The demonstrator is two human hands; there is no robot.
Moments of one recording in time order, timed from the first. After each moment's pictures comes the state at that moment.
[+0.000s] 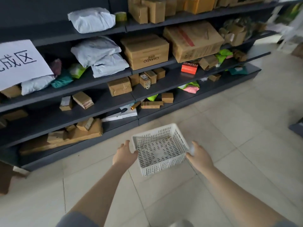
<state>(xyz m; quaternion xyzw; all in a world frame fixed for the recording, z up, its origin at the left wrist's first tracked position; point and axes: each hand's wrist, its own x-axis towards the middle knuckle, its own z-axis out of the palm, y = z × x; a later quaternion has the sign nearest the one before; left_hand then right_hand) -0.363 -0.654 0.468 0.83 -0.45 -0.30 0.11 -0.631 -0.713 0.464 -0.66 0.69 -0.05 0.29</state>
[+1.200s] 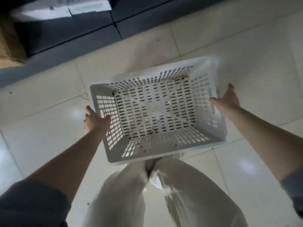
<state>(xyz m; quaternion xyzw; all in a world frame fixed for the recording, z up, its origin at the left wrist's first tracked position) -0.300 -0.990 -0.084 0.94 -0.12 -0.33 0.00 -0.629 -1.183 -0.103 -0.50 0.78 0.12 0.36</state>
